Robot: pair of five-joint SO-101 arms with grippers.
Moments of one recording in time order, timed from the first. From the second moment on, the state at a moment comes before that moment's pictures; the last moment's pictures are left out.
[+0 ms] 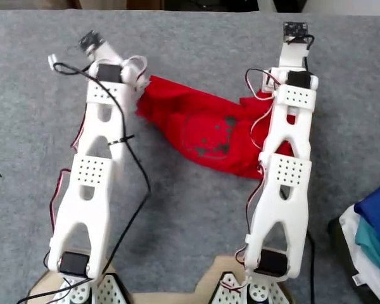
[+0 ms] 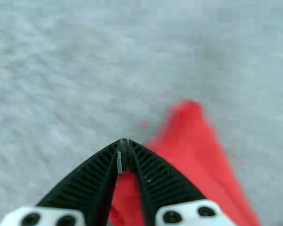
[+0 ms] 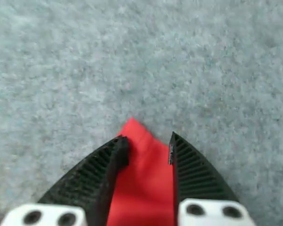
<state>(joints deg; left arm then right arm) 6.3 70.9 -93.4 88.0 36.7 9.4 76.4 -80.1 66.2 -1.7</state>
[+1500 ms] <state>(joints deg) 10.6 66.5 -82.2 88.0 58.9 9.4 76.5 -80.1 65.9 -1.7</state>
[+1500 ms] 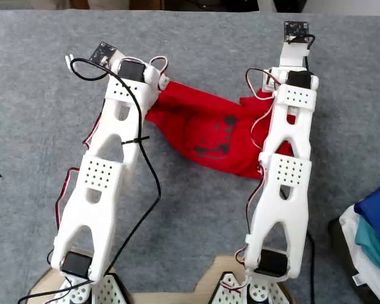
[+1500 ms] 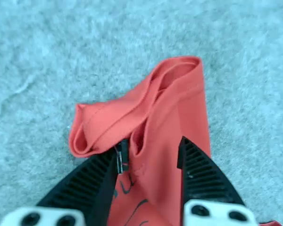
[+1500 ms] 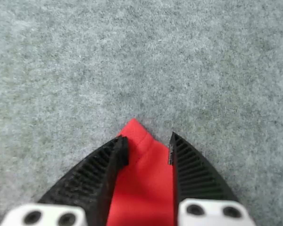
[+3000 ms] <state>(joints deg) 9.6 59.8 -92.7 74.2 44.4 10.3 76.5 -82.2 66.2 -2.4</state>
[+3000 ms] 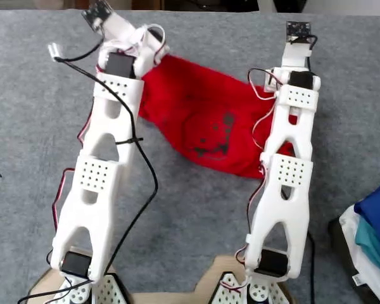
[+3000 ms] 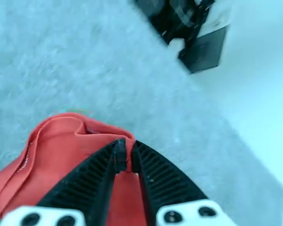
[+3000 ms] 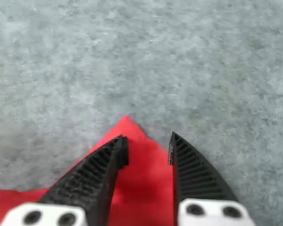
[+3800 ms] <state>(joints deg) 3.8 44.0 -92.8 91.0 41.7 9.2 58.9 -89.1 101.1 0.3</state>
